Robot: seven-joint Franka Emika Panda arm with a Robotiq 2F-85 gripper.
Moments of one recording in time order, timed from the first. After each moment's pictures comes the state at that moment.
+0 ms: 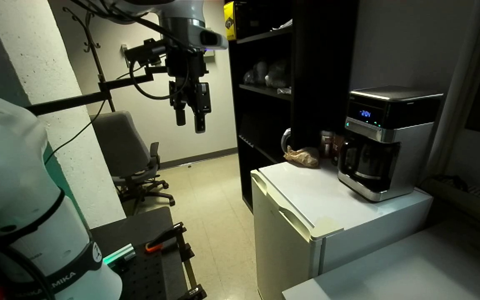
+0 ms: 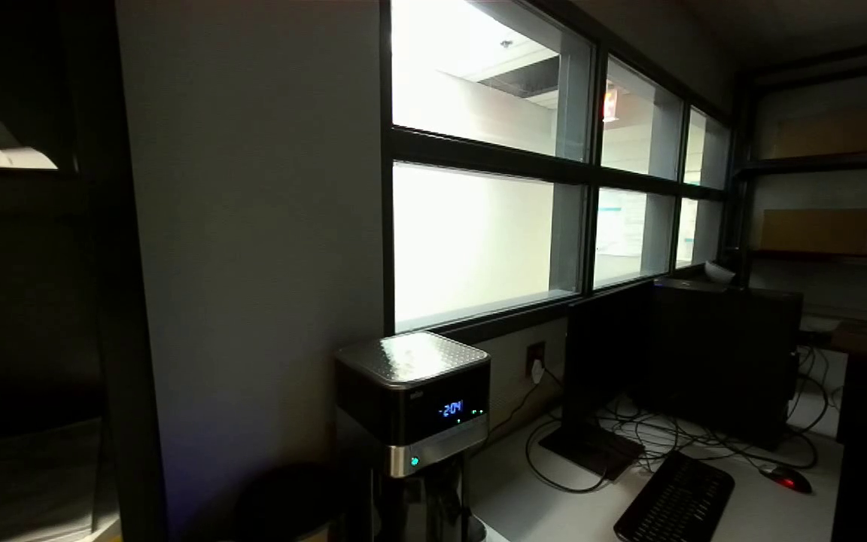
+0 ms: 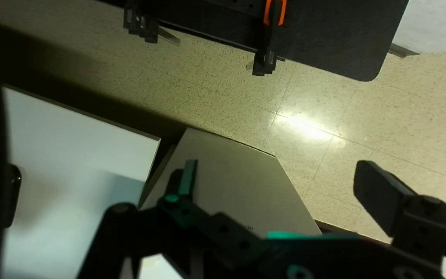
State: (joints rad) arm 0.19 -0.69 0.15 -2.67 0.07 1.88 -0.01
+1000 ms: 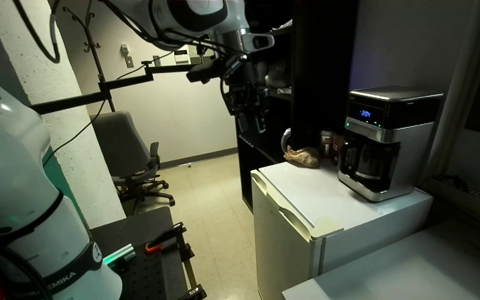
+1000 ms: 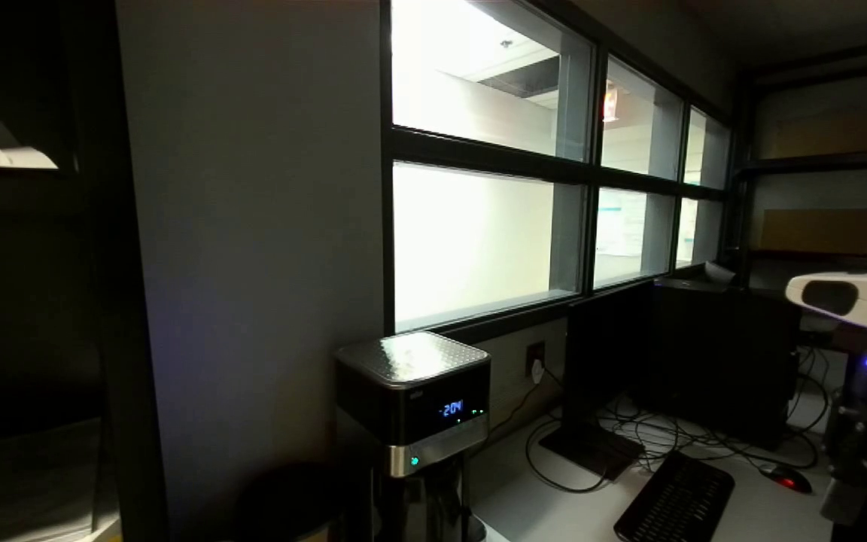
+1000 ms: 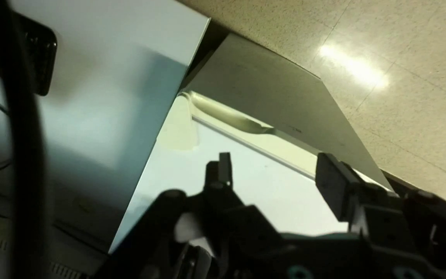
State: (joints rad) arm 0.12 -0.37 0.13 -2.55 -0.12 2.33 -0.08
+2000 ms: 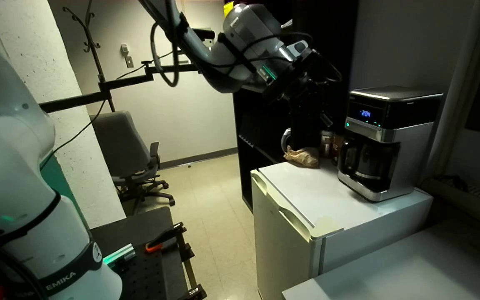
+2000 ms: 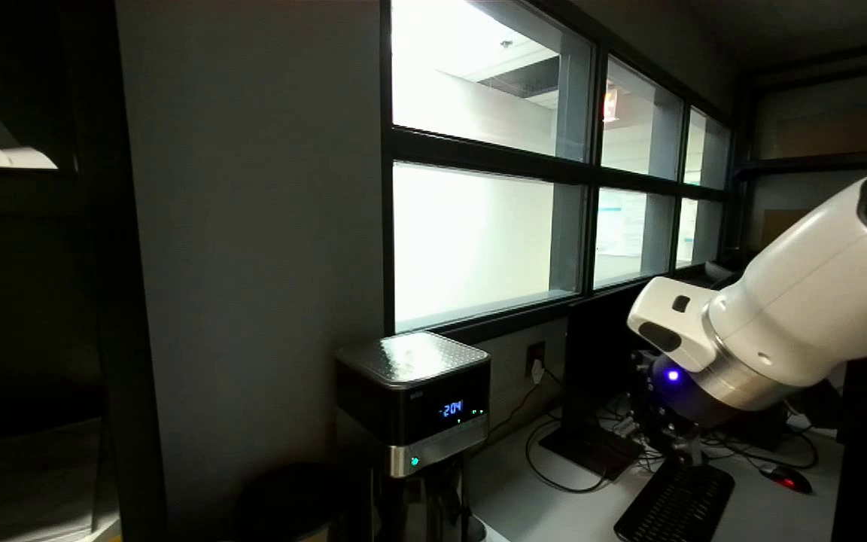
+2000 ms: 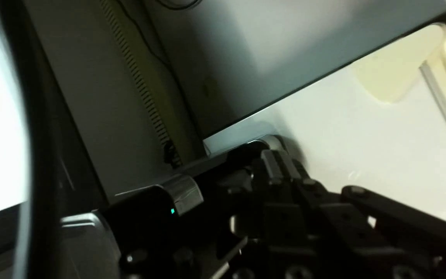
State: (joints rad) arm 0.02 0.05 0.14 -2.24 -1.16 2.60 0.13
